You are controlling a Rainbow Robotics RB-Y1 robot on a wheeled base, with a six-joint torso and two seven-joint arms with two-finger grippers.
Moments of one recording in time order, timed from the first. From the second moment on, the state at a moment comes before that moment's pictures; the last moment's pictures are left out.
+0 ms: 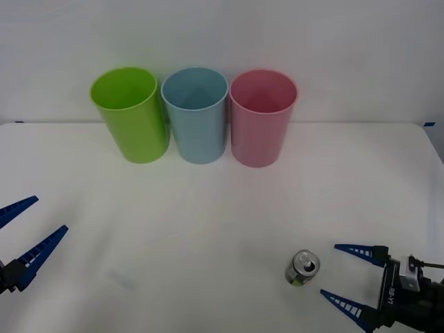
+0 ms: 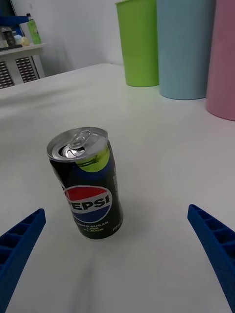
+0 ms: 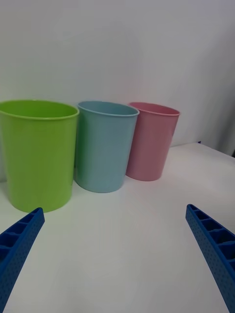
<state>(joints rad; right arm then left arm) 0.12 -0.53 -0.10 -1.18 1.06 -1.34 0.43 0.35 0.40 0.52 -1.66 -0.96 -1.22 0.00</state>
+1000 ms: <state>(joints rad) 0.06 -0.44 0.06 -1.18 1.06 -1.18 0.50 0.35 0.40 0.52 -1.66 -0.96 -1.22 0.00</state>
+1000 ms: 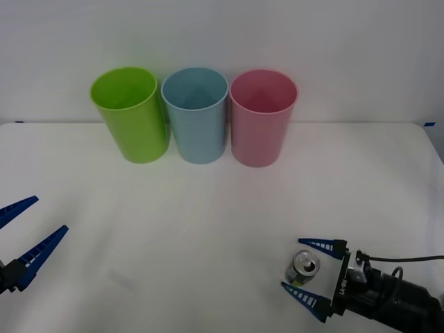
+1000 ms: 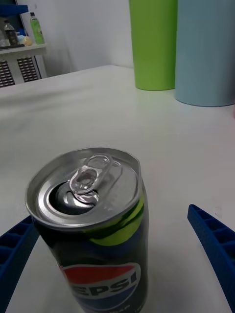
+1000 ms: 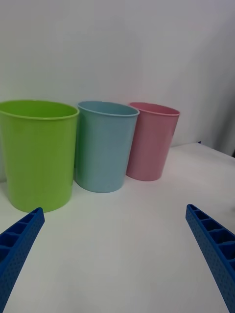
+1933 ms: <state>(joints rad) 0.06 -0.44 0.06 -1.18 1.05 -1.17 0.53 0.35 0.40 0.52 -1.66 -0.96 -1.22 0.00</state>
